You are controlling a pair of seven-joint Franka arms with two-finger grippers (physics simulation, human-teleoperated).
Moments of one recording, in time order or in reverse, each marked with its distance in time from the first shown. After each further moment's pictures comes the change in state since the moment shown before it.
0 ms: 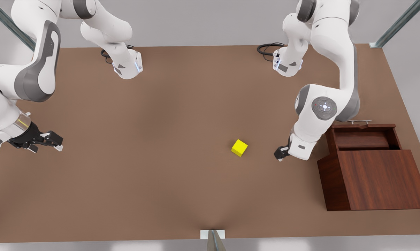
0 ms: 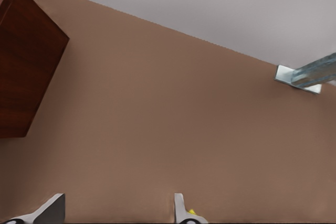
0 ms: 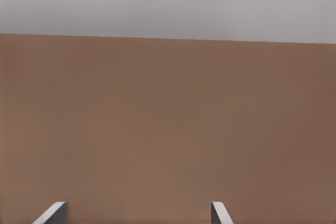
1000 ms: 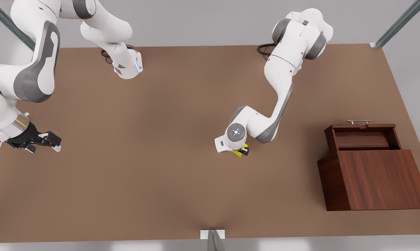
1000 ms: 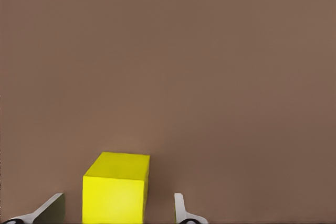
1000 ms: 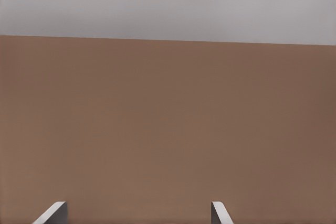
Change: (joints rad) left arm -0.147 0.320 -0.152 0.033 0.083 -0.003 0.609; right arm -0.001 0.000 -0.005 -0.003 -0.011 0.011 0.000
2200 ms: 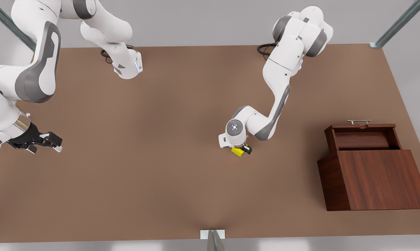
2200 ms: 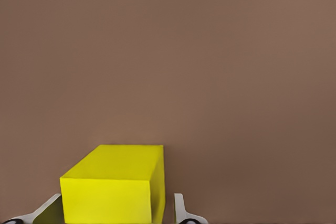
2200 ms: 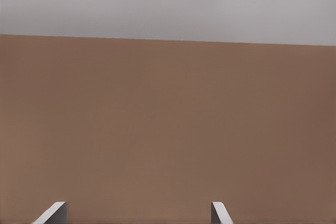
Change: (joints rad) left arm -0.013 -0.024 0.012 -0.248 0.137 0.224 -0.001; right arm 0.003 0.002 0.002 -0.002 0.000 0.002 0.000
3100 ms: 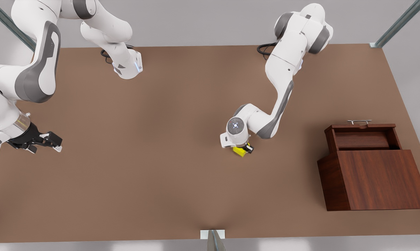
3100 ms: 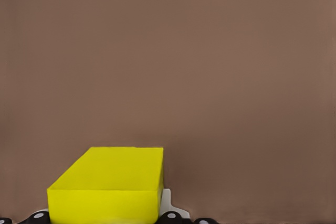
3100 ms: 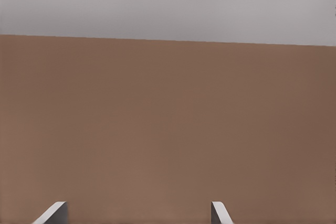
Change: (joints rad) left arm 0.006 -0.089 0.014 0.014 0.026 -0.095 0.011; right arm -0.001 0.000 0.000 0.002 0.000 0.000 0.000
